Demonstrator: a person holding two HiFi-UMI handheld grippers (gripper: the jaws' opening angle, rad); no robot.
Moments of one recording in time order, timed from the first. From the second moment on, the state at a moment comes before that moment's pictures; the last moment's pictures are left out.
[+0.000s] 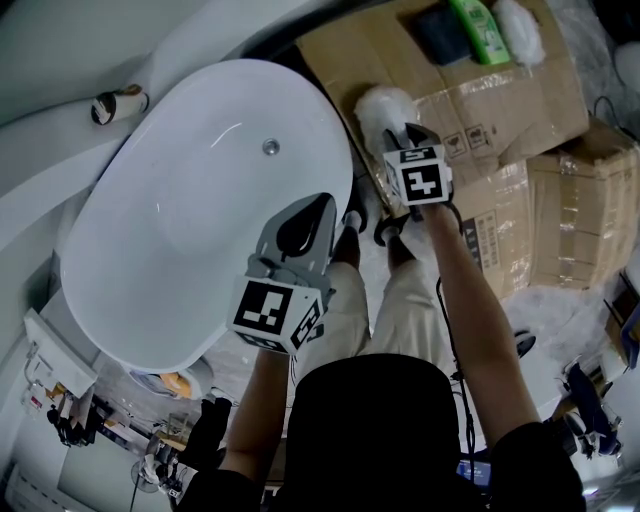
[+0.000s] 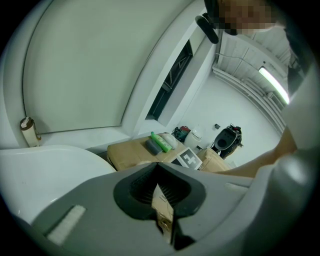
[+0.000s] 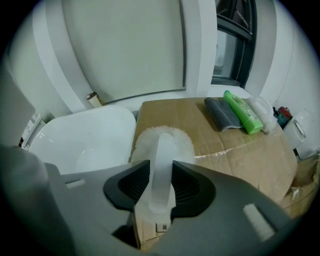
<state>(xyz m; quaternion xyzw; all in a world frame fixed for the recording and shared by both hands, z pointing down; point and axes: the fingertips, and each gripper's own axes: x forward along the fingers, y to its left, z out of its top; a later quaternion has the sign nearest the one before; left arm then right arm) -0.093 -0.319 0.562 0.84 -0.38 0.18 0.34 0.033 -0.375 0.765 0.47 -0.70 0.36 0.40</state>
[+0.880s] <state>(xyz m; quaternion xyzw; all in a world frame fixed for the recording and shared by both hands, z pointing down) -0.088 -0.318 0.543 0.86 -0.36 0.18 0.32 0.042 -0.366 0.724 0.50 -0.70 0.35 0.37</state>
